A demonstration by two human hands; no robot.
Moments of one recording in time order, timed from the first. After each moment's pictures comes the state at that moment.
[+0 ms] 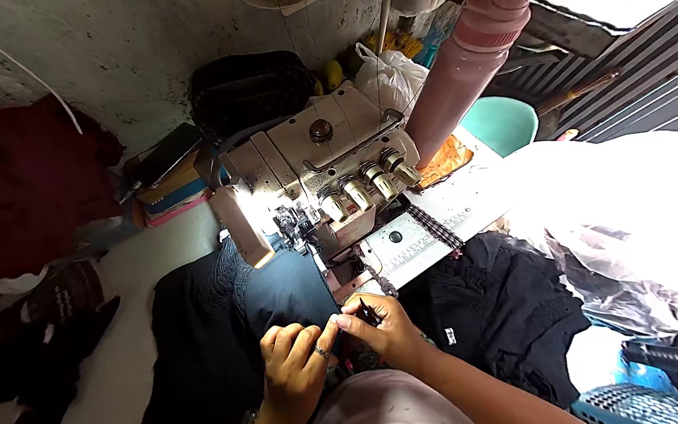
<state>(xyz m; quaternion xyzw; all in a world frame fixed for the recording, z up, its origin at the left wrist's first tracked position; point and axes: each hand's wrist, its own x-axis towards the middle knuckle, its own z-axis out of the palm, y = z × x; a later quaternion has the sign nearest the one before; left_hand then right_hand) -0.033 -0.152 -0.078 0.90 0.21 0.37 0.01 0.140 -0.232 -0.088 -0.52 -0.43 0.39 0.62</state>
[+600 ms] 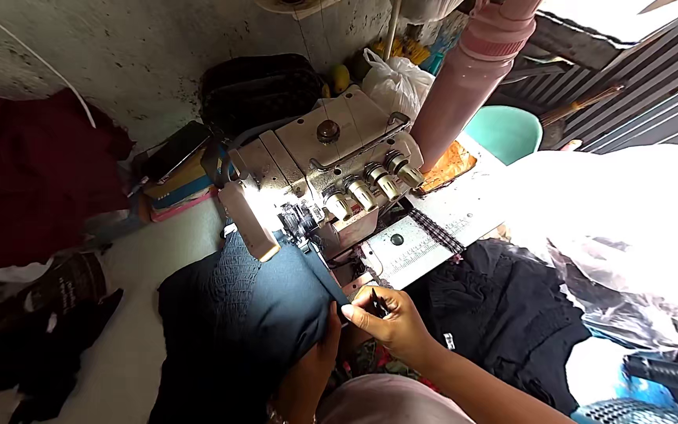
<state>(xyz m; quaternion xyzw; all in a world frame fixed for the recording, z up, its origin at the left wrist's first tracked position) 0.006 -0.169 -0.066 0.79 0.37 0.43 0.25 0.148 -0.229 -0.082 -0.53 -0.41 0.36 0.65</state>
